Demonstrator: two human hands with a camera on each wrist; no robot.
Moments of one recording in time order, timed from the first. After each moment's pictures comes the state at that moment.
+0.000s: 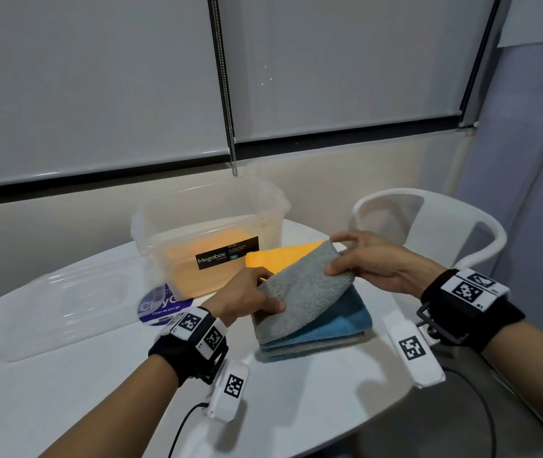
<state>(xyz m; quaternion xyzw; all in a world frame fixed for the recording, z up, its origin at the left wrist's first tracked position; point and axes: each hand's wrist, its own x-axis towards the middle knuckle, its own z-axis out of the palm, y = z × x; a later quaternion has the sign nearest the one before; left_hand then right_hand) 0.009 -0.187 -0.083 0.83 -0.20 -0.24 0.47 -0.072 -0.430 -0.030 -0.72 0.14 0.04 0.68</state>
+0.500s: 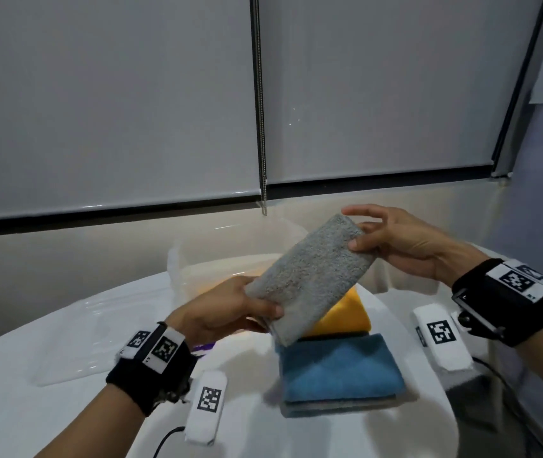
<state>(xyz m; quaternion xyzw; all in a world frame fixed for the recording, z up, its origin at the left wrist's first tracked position) 0.008 -0.130 -0.005 0.71 -0.22 -0.29 0.60 -0.040 -0.424 0.076 -0.71 -0.02 -0.01 0.71</state>
